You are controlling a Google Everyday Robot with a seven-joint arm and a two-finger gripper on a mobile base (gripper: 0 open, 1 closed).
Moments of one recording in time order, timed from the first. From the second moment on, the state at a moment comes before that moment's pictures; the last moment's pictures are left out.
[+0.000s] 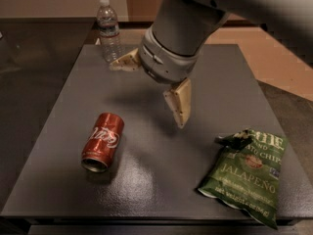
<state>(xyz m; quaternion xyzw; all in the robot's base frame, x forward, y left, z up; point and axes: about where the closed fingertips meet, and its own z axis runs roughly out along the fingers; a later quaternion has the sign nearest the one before) 0.461 0.016 0.932 -0.94 0.29 -0.03 0.19</state>
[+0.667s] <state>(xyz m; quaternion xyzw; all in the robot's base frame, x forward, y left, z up) 0.434 0.058 0.898 -0.98 0.16 -0.02 0.14</state>
